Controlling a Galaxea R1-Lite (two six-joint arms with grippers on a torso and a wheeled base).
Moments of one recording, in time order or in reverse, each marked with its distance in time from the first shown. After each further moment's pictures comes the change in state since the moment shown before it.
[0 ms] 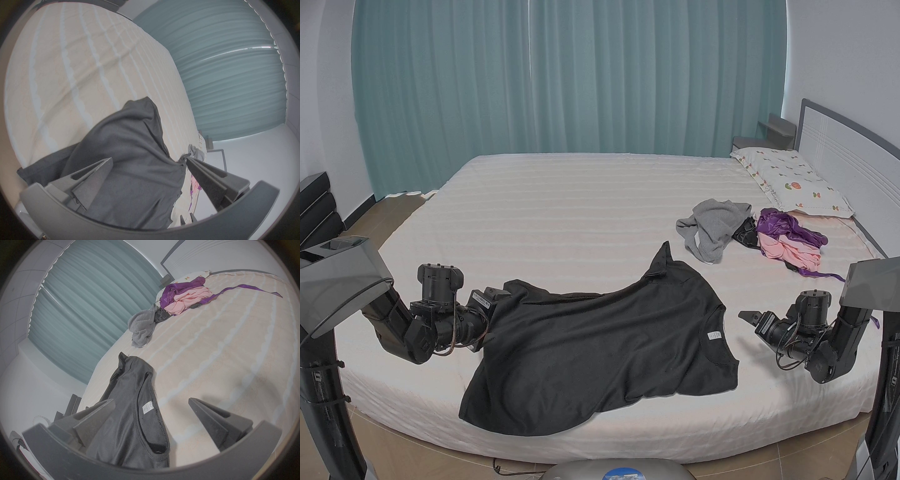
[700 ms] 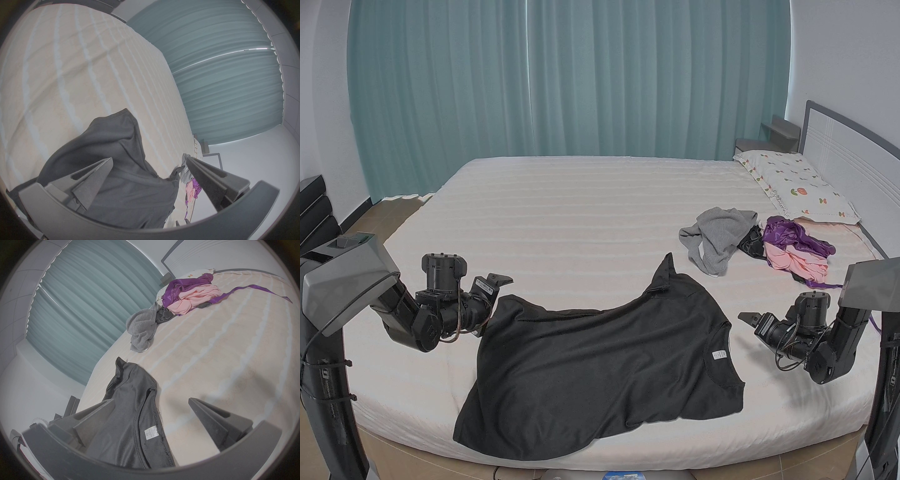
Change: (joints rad) left arm 0.020 0.051 -0.119 0.003 0.003 0.009; right arm 0.002 0.011 -0.002 -0.001 -0.001 0.000
